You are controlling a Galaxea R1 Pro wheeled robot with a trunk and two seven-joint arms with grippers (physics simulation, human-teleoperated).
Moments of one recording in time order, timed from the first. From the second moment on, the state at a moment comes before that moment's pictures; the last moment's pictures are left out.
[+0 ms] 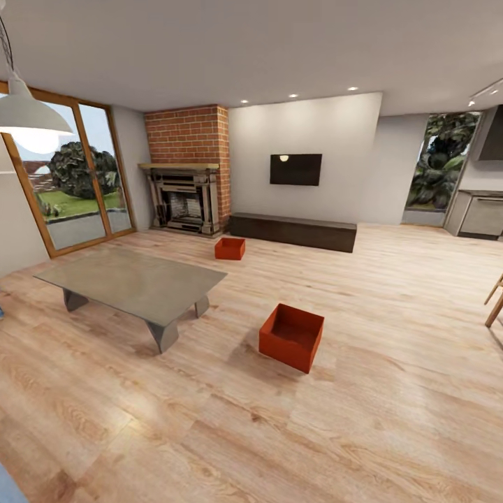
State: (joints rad) left arm 0.00 0.00 0.01 -0.03 0.06 -0.01 0.00; right arm -0.06 -0.06 0.64 0.02 -0.27 -0.15 0.00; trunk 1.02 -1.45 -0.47
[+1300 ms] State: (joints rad) left arm 0.00 0.00 0.01 -0.03 0.06 -0.01 0.00; right arm -0.06 -0.06 0.64 0.02 -0.27 -0.15 0.00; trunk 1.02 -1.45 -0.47
